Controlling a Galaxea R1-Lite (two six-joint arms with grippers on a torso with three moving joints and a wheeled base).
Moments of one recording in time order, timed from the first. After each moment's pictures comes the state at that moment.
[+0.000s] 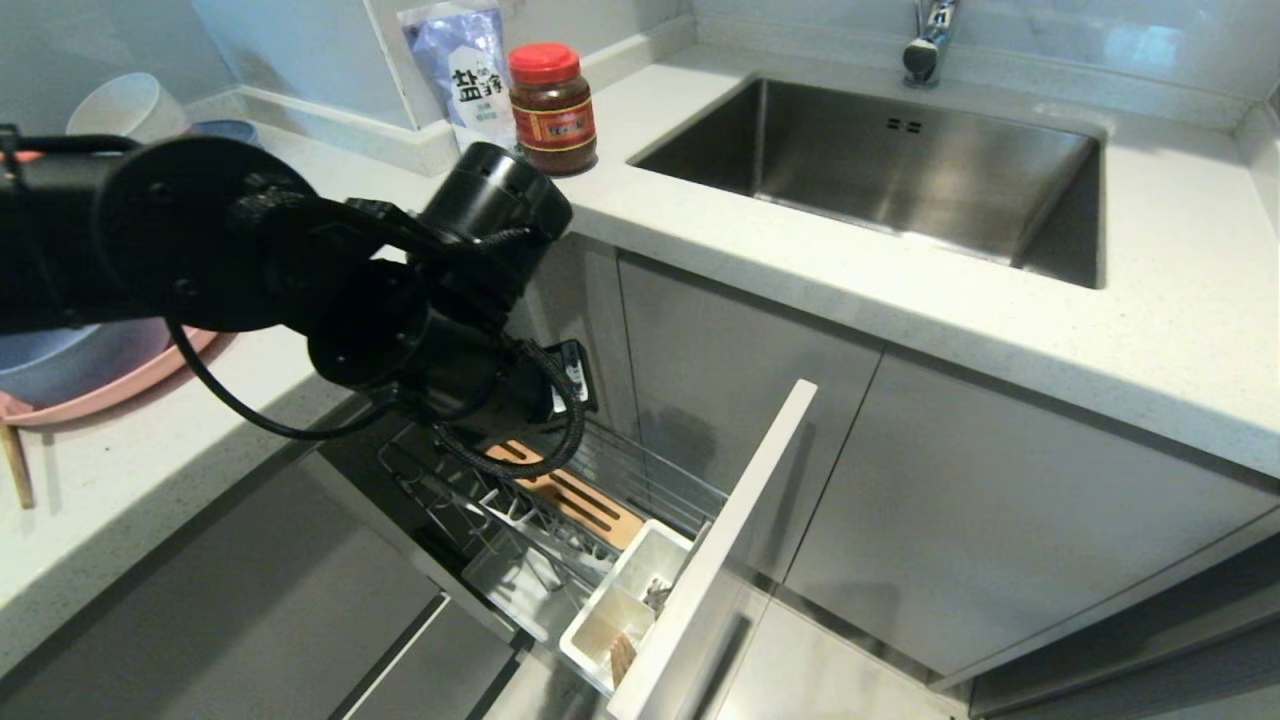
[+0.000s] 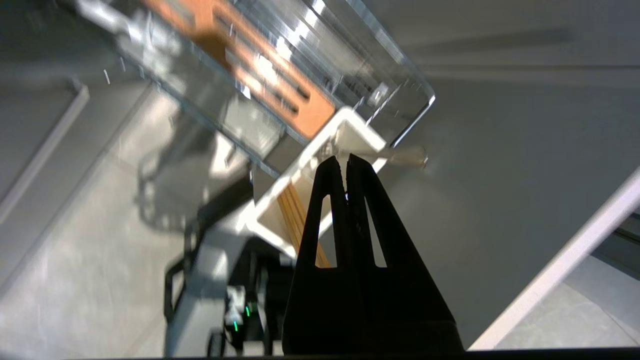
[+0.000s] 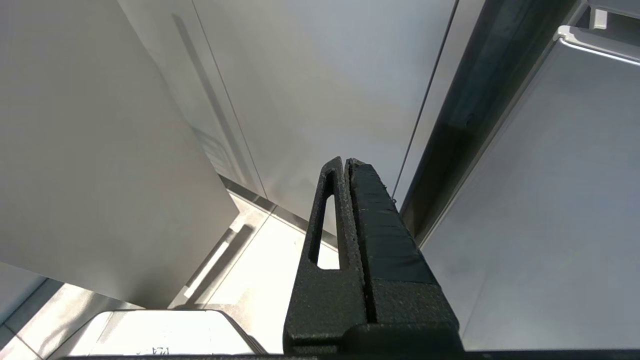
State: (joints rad) left arm -0.71 1.79 -1.63 0.70 0.35 -0.72; right arm 0.01 0.00 0.00 0.00 0.00 0.02
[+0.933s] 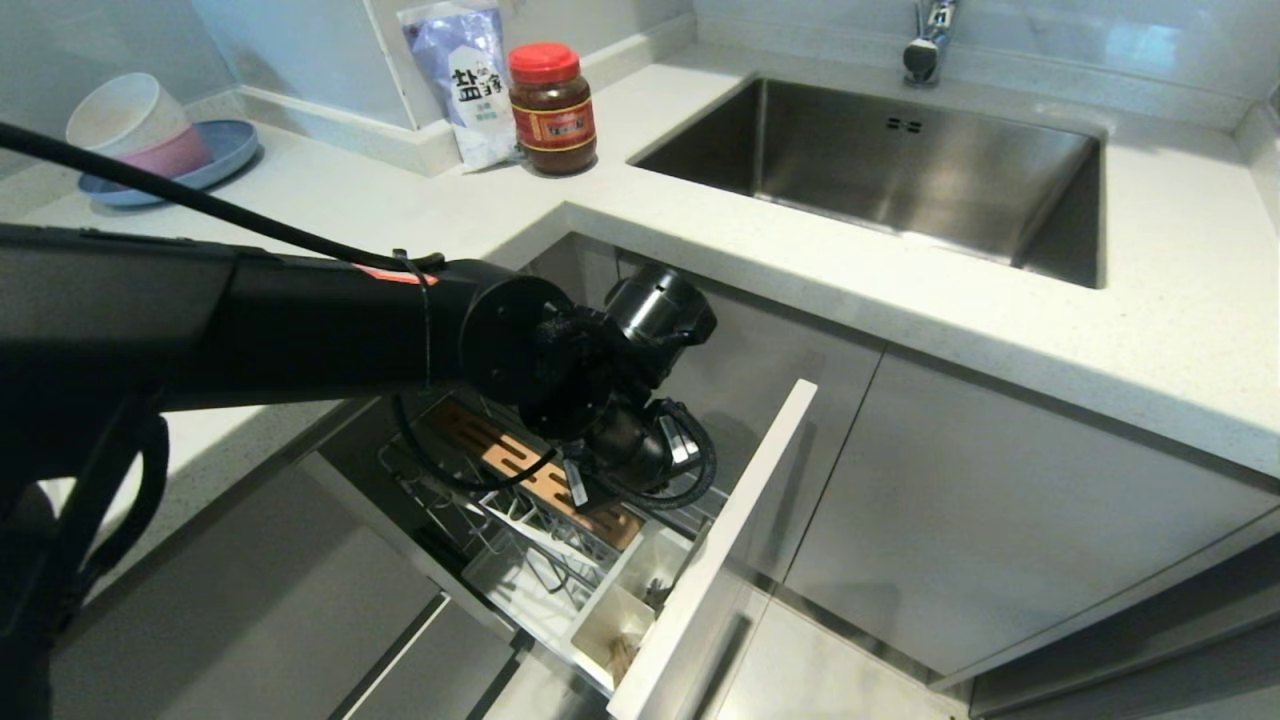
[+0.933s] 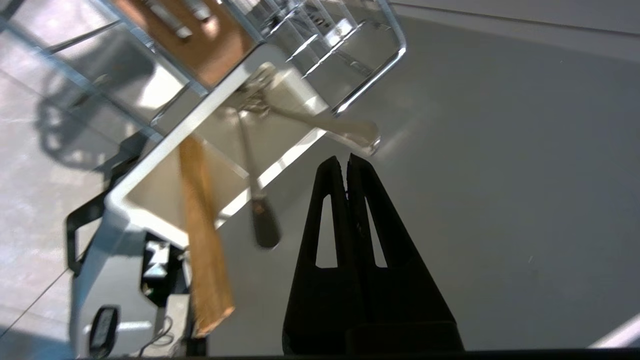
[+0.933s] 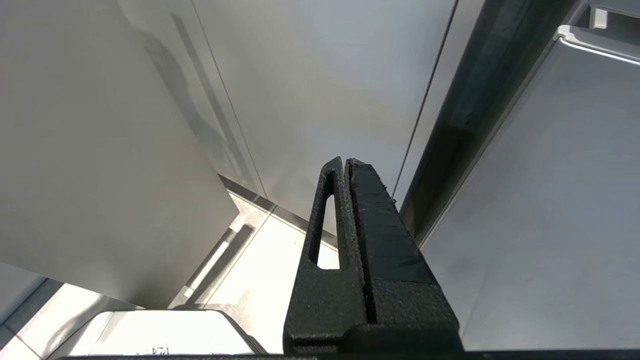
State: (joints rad) left arm -0.78 2.05 -1.73 0.64 0.23 -0.94; right arm 0.00 0.00 0.00 0.00 0.00 0.02
